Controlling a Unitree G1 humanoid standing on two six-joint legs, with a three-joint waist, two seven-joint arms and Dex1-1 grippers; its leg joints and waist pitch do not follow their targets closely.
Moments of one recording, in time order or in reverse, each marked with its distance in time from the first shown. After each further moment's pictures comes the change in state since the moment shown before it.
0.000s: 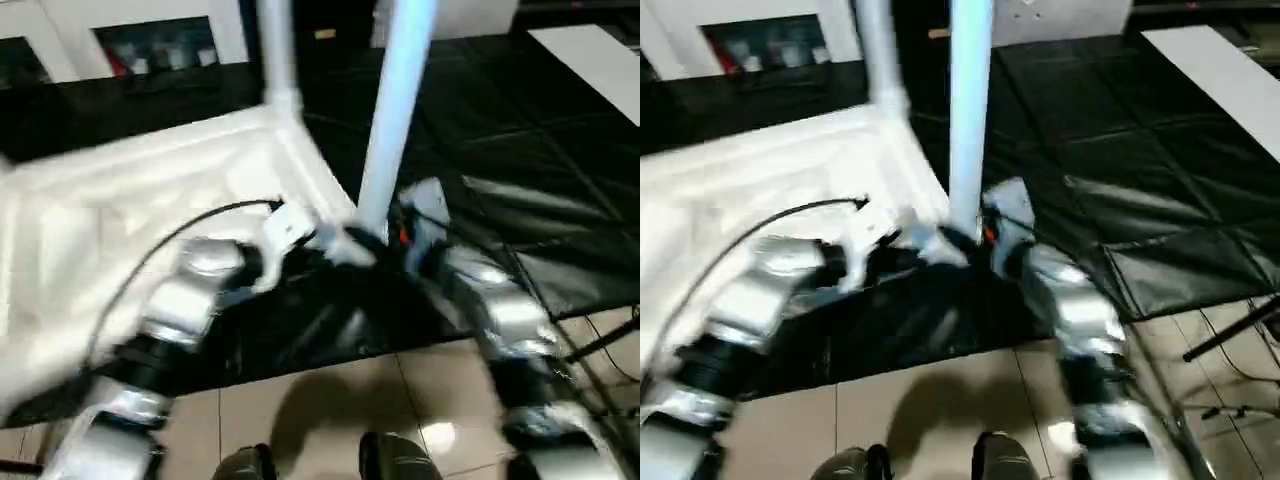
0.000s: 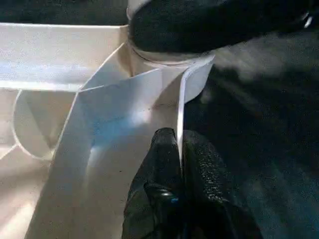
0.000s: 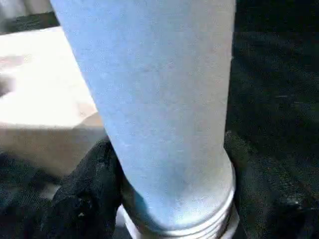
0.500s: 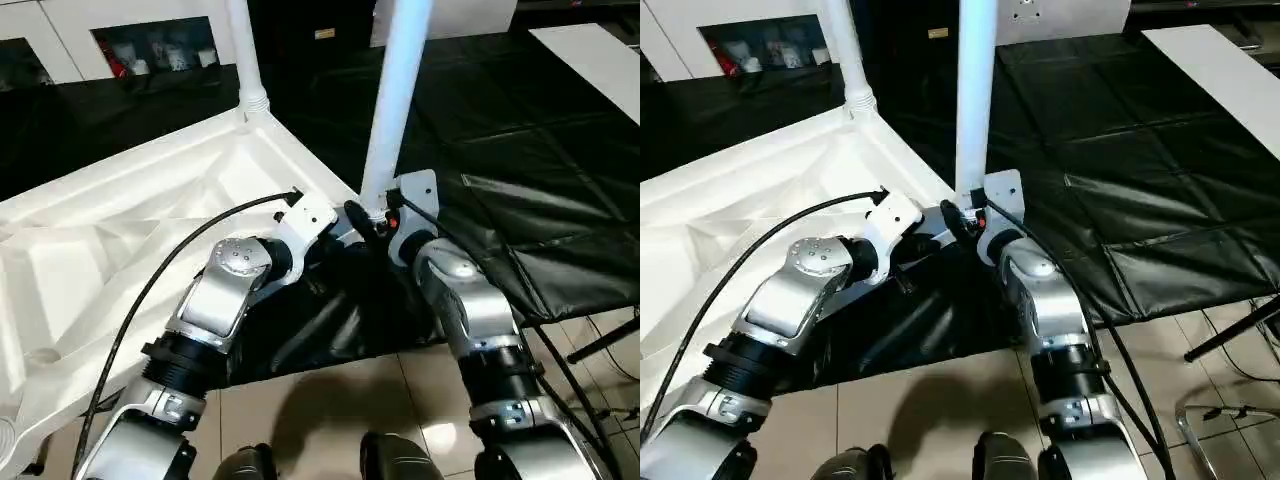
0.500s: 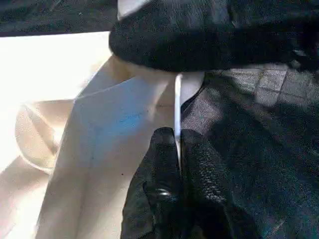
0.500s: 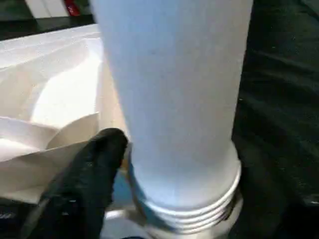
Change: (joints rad) left arm -0.012 -0.014 -0.033 0.003 0.031 -0.010 0.082; right arm 0.033 0.045 -0.010 -0.022 -0.026 -0.035 -0.090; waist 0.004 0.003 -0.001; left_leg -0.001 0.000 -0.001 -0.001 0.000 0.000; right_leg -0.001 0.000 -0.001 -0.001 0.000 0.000
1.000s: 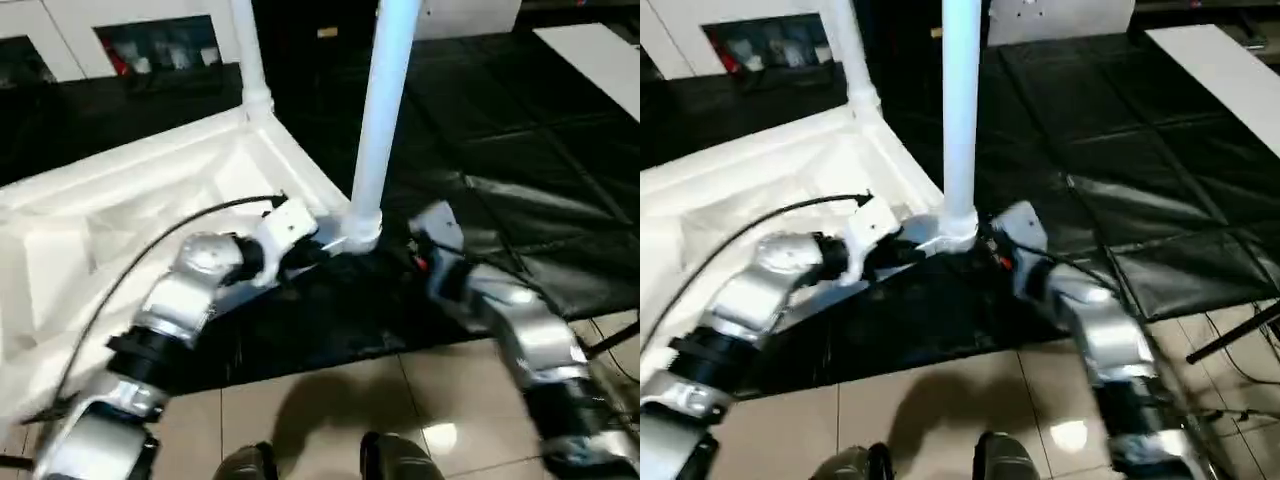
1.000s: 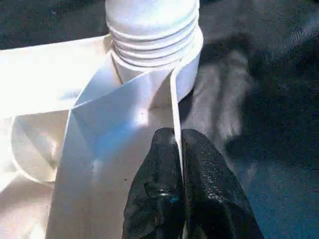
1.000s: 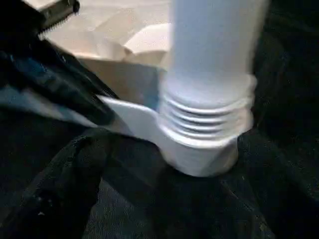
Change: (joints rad) left arm -0.009 0.174 -0.017 0.093 -0.065 -0.229 -0.290; right arm 0.127 -0.307 0.075 -0.102 0.085 -0.072 0.484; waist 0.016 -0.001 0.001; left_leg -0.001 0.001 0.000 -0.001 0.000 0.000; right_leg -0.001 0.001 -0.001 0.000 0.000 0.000
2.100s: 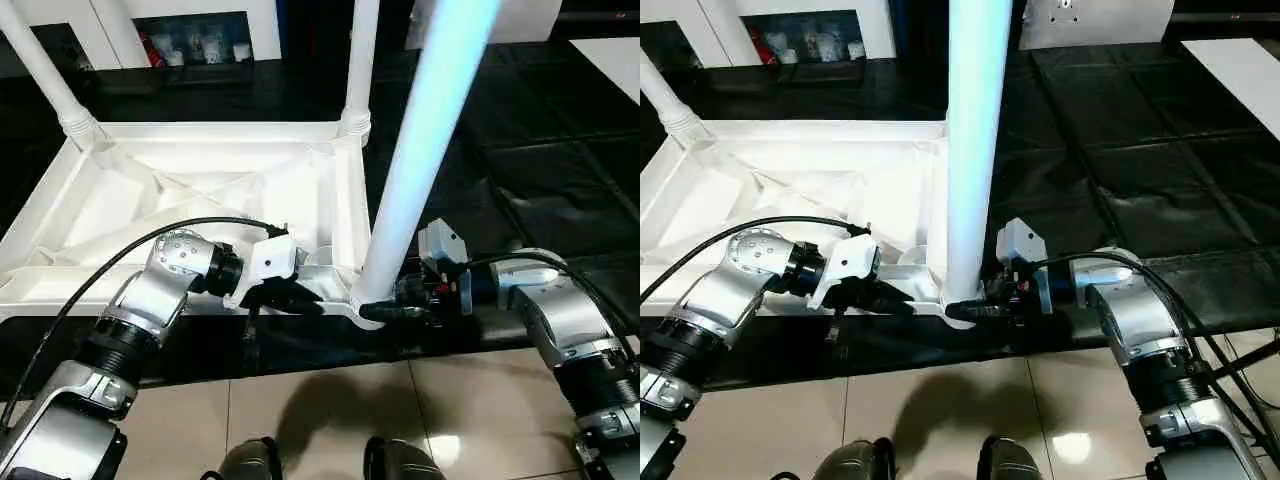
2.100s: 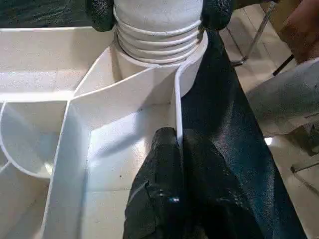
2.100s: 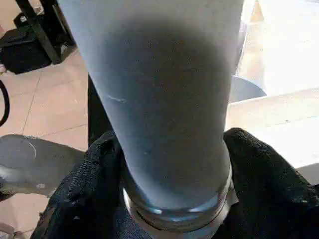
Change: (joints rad) left arm -0.019 0.105 -0.081 0.080 -0.073 -0.219 -0.410; right arm -0.098 -0.142 0.122 0.089 0.066 -0.077 0.496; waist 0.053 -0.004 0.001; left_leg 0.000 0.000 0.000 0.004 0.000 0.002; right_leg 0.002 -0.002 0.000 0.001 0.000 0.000
